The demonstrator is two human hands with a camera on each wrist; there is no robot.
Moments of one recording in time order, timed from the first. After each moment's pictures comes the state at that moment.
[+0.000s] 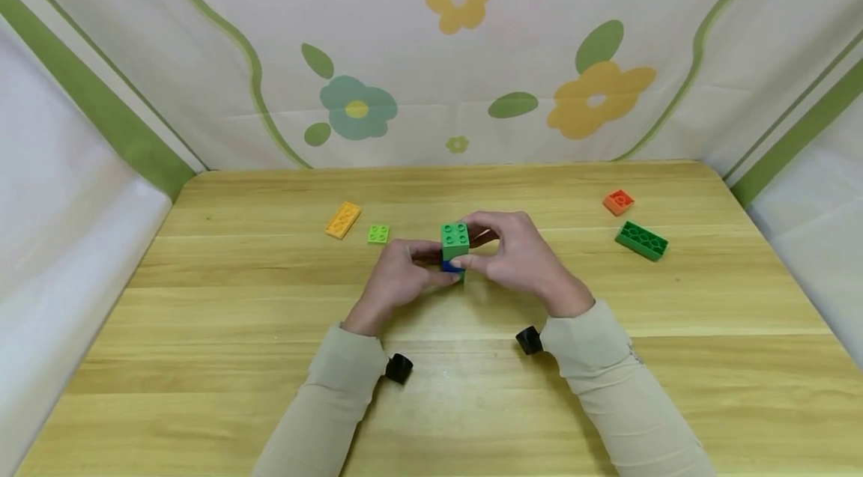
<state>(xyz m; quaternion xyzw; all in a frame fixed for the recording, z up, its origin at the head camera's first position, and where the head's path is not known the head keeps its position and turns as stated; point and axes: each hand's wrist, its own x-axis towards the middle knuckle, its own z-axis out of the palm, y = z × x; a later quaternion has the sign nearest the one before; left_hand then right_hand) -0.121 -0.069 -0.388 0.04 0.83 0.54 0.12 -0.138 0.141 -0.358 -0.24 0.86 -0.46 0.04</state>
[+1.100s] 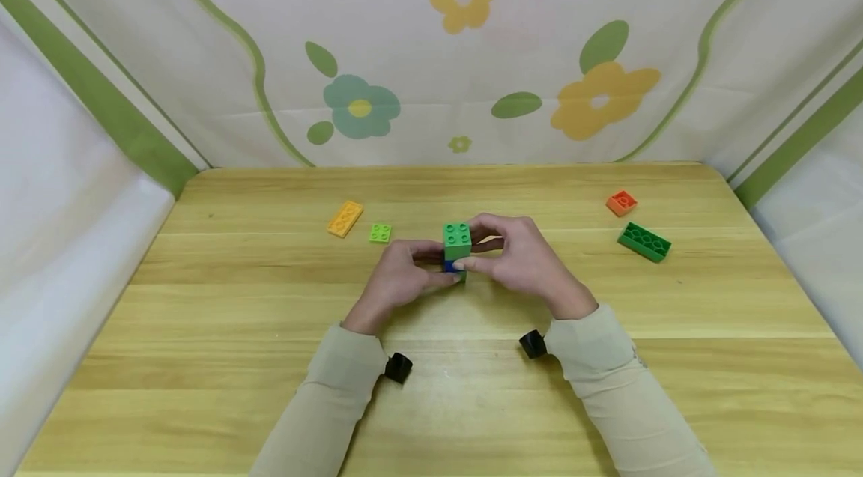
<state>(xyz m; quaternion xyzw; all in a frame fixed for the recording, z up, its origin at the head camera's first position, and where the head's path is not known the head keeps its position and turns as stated) -0.123 -0.074 -0.391 0.03 0.84 0.53 0.14 -0.138 0.144 -0.366 -0.21 0.84 -0.49 0.08</state>
